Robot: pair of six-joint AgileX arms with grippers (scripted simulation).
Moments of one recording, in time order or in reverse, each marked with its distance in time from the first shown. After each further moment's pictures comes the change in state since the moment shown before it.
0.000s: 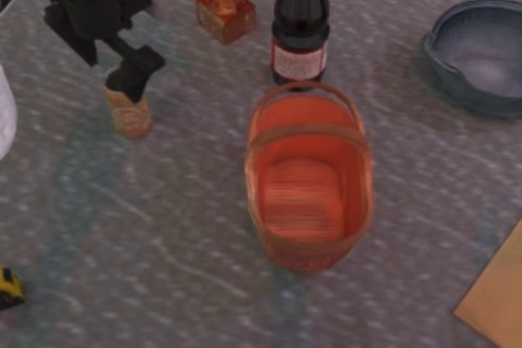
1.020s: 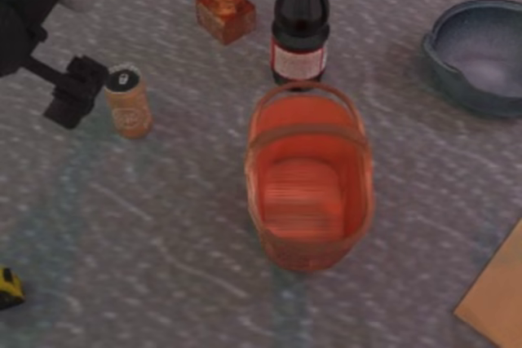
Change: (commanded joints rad) left arm 0.018 -0.987 -1.027 0.429 0.044 -0.237; right arm 0.000 0.000 0.000 0.000 0.000 0.000
